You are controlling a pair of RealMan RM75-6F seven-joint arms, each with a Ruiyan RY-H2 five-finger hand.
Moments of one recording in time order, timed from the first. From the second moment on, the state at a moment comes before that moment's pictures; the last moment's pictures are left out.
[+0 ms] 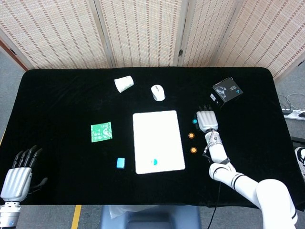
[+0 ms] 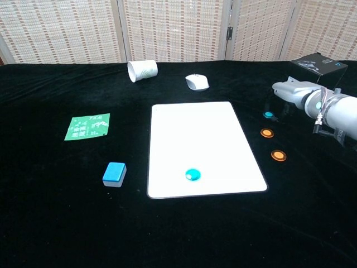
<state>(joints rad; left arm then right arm) -0.07 -1.19 -0.01 -1.63 1.50 1.47 0.15 0.85 -1.79 0.27 -0.83 -0.80 0.71 -0.43</state>
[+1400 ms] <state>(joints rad) -0.08 -1.19 -0.01 -1.65 1.50 1.47 0.16 0.72 -1.58 0.05 -1.45 -1.34 0.91 -0.31</state>
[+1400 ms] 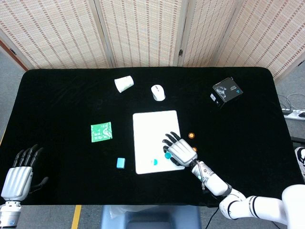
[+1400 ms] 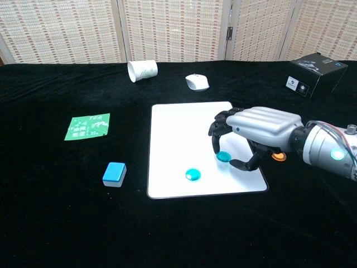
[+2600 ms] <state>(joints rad) -0.07 -1.19 -0.01 -1.62 1.50 1.48 0.13 0.71 -1.59 0.05 -1.48 -1.35 0.95 -0.39</state>
